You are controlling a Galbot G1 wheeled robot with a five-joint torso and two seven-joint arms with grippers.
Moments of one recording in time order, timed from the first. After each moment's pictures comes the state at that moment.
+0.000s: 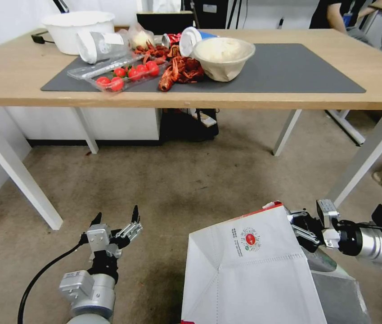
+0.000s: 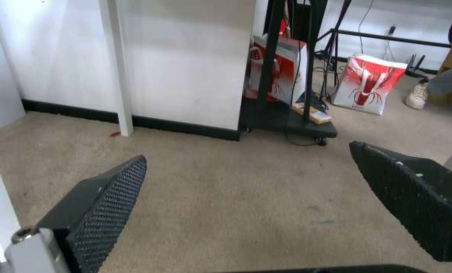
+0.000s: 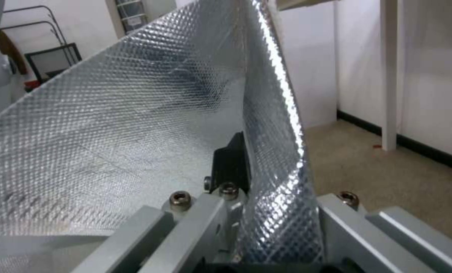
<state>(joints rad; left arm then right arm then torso) 1.84 -1.40 -0.42 -2.35 -0.26 0.07 -0.29 -1.53 0.61 0.71 1.99 1.04 -0.08 -1.15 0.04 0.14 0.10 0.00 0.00</state>
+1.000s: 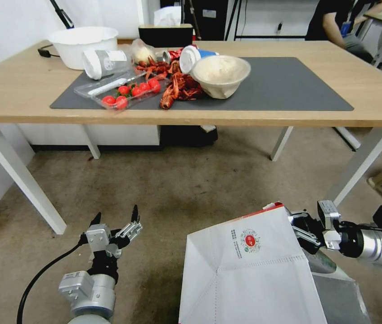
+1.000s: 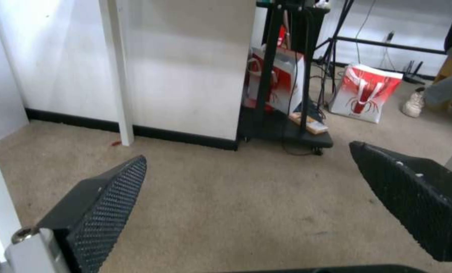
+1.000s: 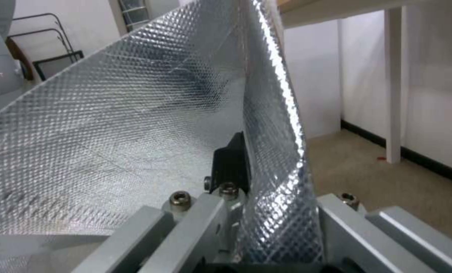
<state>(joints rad) 1.84 -1.41 -0.41 -2.36 -0.26 0.07 -0.29 -1.55 0.61 0.72 2.00 1.05 -0.08 -1.16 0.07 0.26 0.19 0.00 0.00</state>
